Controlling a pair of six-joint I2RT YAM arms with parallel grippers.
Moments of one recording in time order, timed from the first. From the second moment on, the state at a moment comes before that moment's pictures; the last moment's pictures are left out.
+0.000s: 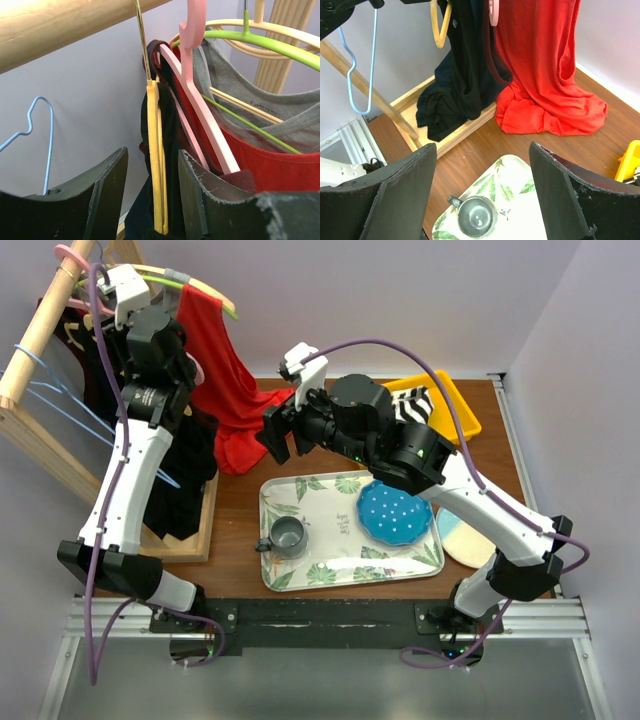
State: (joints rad) left arm -0.20 1.48 1.78 -0.23 -1.10 0.16; right arm 1.07 1.57 1.97 -0.60 0.16 0.11
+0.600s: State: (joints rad) left arm -0.20 1.49 1.82 -0.28 -1.07 0.13; right arm 1.07 1.57 1.97 -0.60 0.17 0.10
